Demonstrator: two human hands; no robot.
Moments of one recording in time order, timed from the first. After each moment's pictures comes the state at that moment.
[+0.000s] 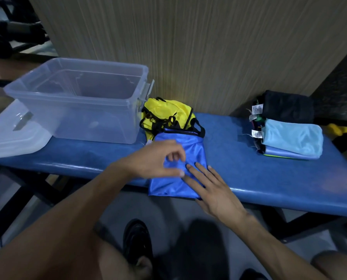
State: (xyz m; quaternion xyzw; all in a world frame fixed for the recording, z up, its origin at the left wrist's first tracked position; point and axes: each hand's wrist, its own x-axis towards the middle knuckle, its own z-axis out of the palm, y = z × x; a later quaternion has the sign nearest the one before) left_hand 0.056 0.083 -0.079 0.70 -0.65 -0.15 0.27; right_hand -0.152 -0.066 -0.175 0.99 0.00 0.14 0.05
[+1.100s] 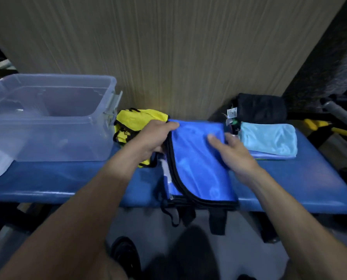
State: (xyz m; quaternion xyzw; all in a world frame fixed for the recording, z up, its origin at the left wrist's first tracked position) left_hand 0.040 -0.030 -0.038 0.71 -0.27 -0.35 0.54; right_hand -0.141 -0.147 -0.066 0.65 -0.32 0.24 -0.65
